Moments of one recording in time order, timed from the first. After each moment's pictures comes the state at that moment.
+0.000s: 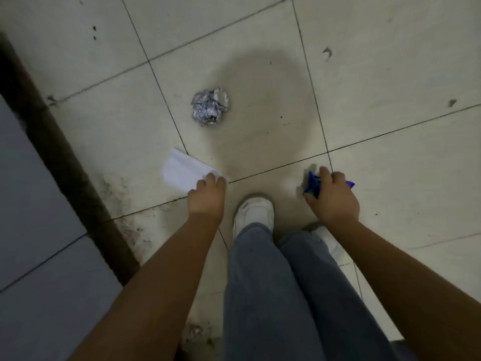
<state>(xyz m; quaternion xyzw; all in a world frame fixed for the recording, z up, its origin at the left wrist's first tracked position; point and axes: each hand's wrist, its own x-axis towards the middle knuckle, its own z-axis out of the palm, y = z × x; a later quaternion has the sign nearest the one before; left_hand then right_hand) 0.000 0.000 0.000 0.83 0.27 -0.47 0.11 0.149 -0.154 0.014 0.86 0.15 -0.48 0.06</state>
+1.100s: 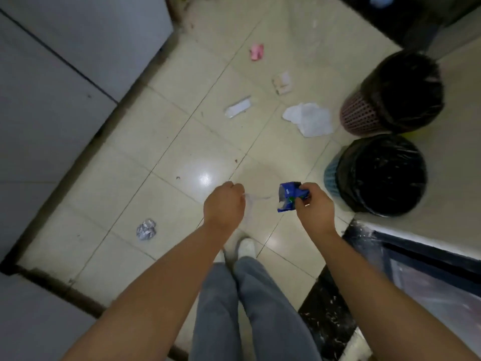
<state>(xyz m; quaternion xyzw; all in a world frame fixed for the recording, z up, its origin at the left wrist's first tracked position) 0.270 -0.167 0.423 0.93 0.02 -0.31 0.19 0.266 -0.335 0.434 0.89 -0.24 -0.23 -0.31</state>
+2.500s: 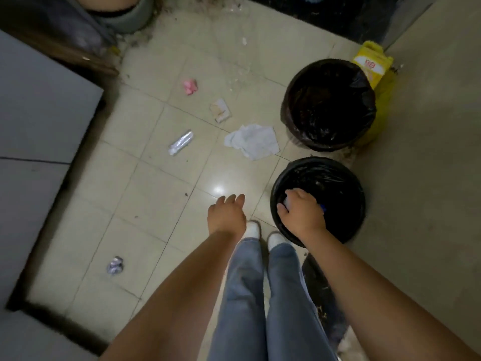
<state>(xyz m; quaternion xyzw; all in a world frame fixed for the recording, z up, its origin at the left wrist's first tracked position) 0.398 -0.512 0.419 0.91 0.00 -0.41 0.02 0.399 -0.658 0.432 0.88 -0.13 -0.41 -0.21</state>
